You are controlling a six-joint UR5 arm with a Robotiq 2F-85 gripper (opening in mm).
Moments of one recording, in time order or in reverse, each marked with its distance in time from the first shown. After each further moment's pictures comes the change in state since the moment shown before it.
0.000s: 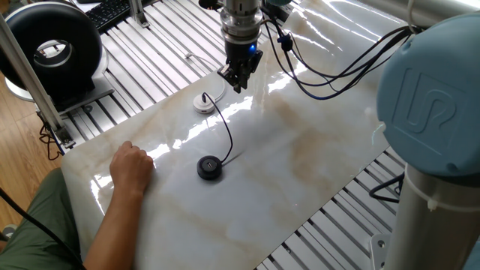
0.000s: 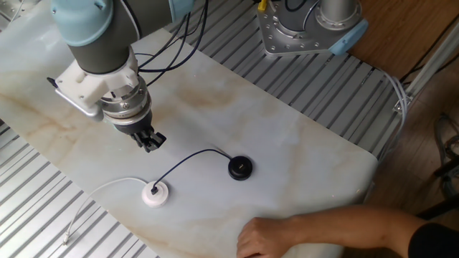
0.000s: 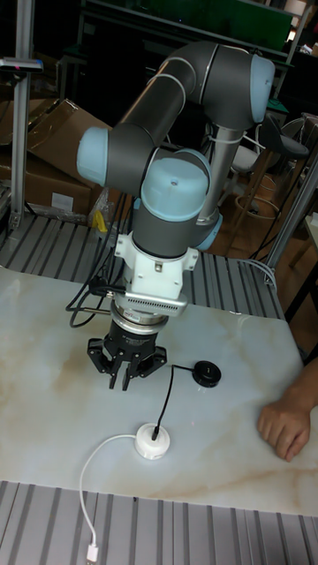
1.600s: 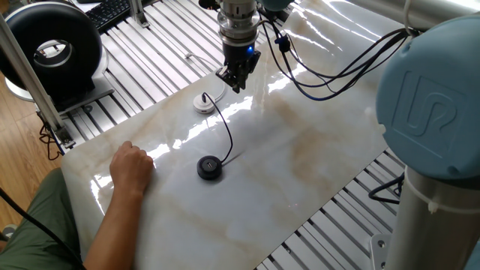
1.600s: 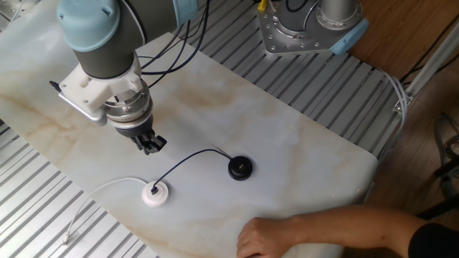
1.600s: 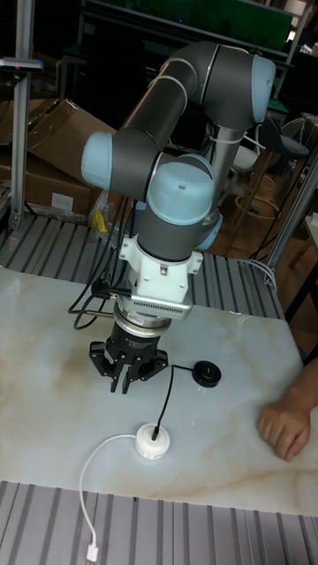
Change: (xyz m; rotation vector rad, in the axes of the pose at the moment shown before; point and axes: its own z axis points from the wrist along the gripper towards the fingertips) arm -0.003 0.004 0.004 0.007 -0.011 0.000
